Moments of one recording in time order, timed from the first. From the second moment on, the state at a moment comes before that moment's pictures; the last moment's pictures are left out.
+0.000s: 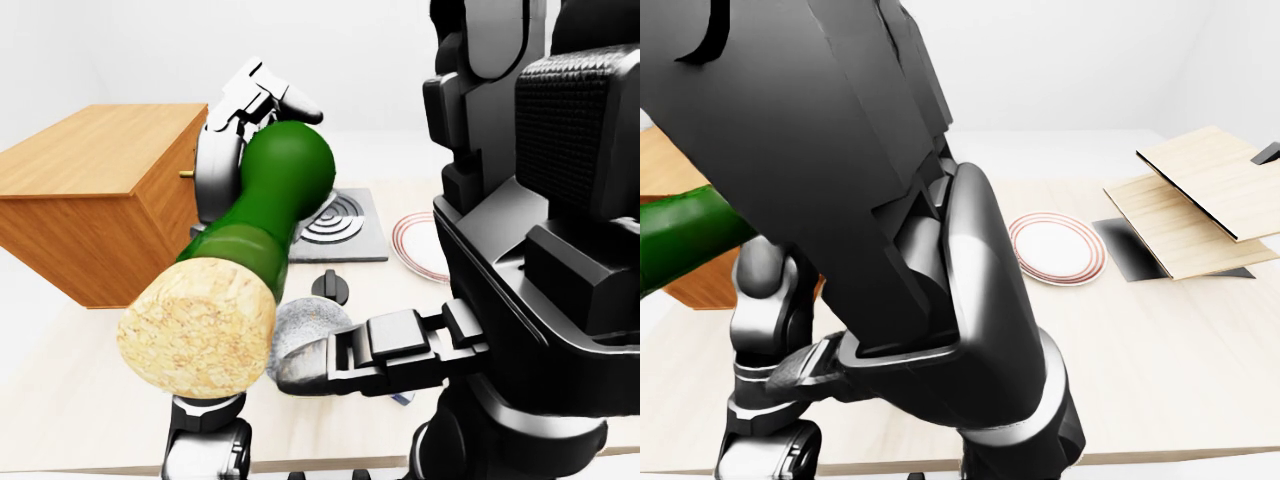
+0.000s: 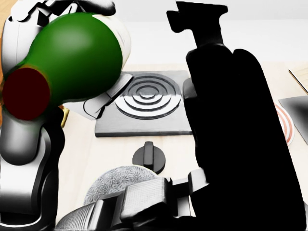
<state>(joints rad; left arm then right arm) -0.59 0.03 0.01 -0.34 0.05 0.09 -0.08 -0.44 0.27 0.37 -0.94 -0.62 0.09 0.34</state>
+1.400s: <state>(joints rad) -1.07 0.72 0.30 0.62 -0.37 0.09 0.04 0.18 -0.03 0.26 -1.02 -0.11 0.09 0.03</state>
